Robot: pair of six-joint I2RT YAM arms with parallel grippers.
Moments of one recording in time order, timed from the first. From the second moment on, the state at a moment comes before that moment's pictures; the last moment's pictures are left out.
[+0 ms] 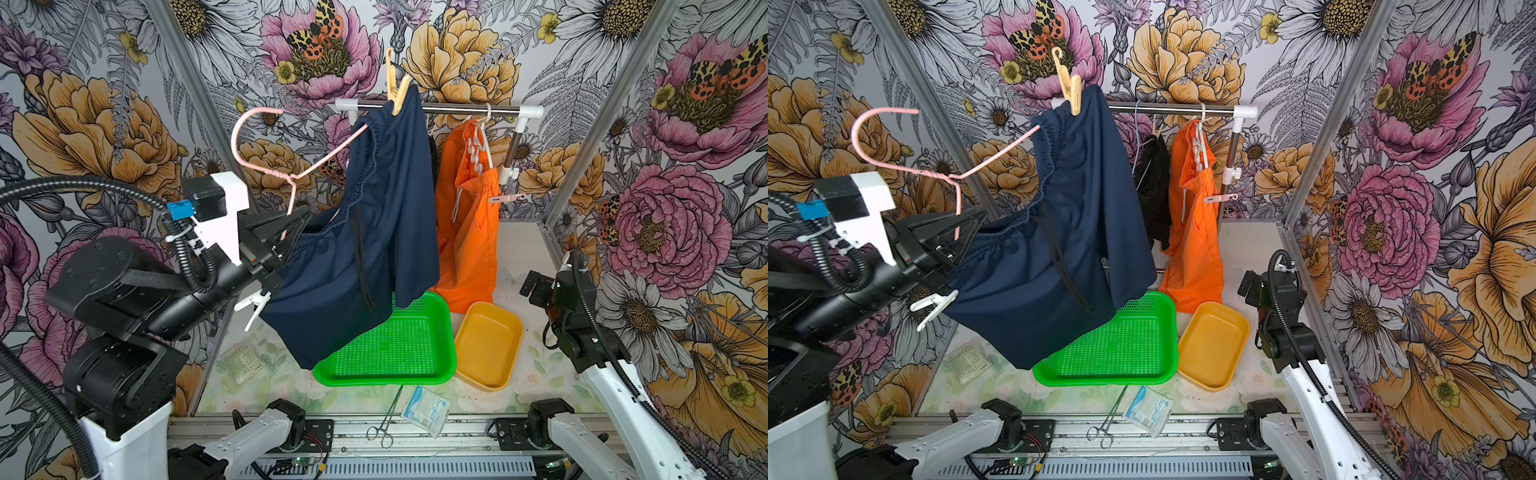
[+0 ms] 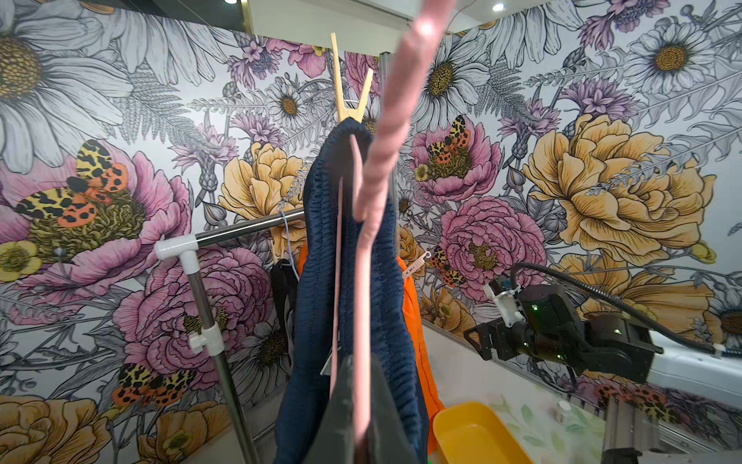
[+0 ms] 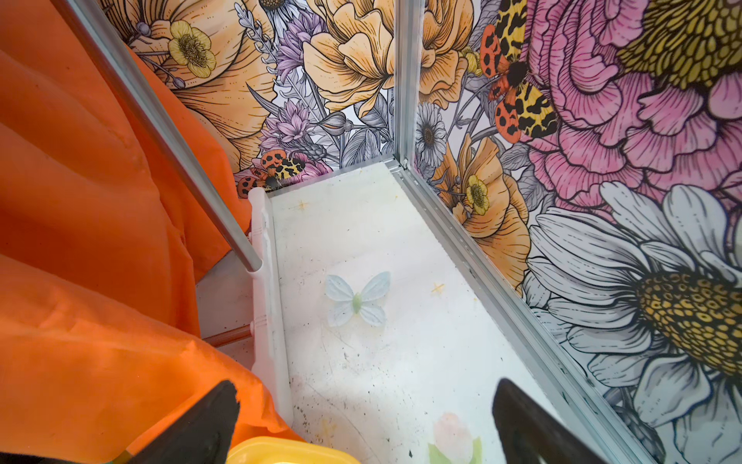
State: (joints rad) left arm -0.41 1.05 2.04 -0.87 0.40 -0.01; right arm 0.12 0.78 0.81 -0.52 0.39 0.30
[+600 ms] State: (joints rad) left arm -0.43 0.98 1.75 -0.78 0.48 -0.03; right arm 0.12 0.72 0.81 -0.55 0.39 0.29
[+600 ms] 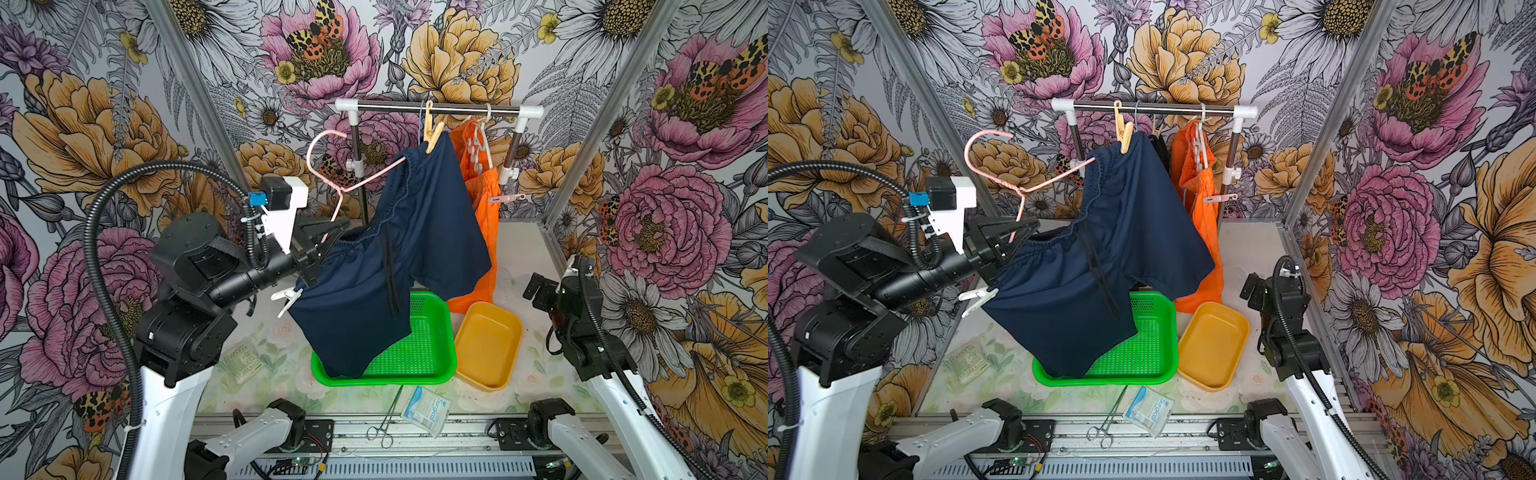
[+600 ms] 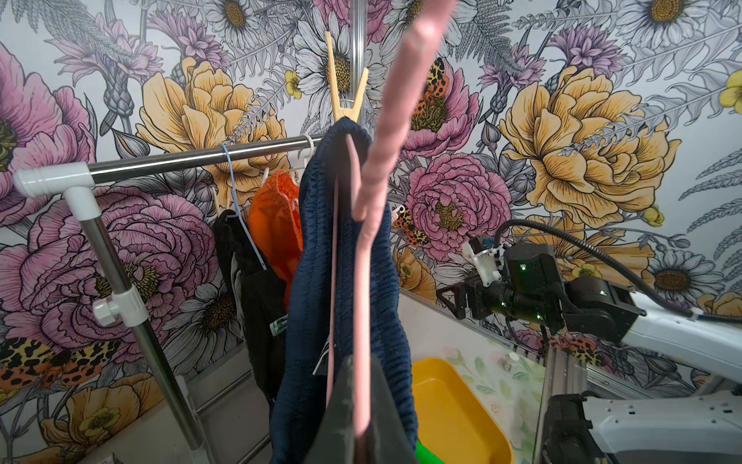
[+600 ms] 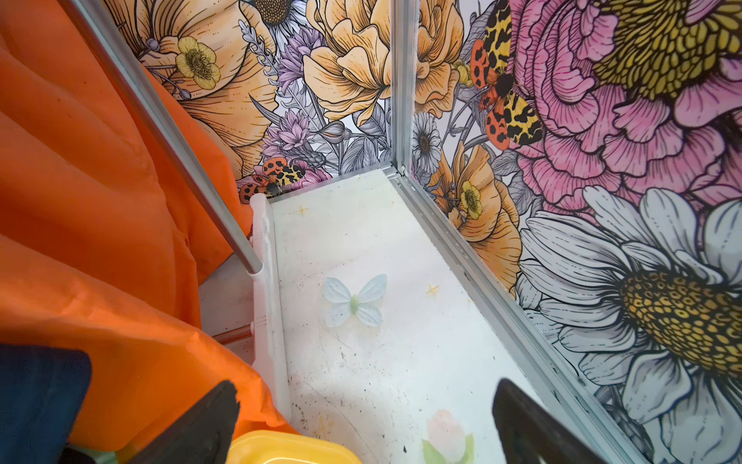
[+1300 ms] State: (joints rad) left arm -0.43 0.59 1.42 -0.76 0.47 0.13; right arm 0.15 0.76 0.95 -0.60 0.13 0.32
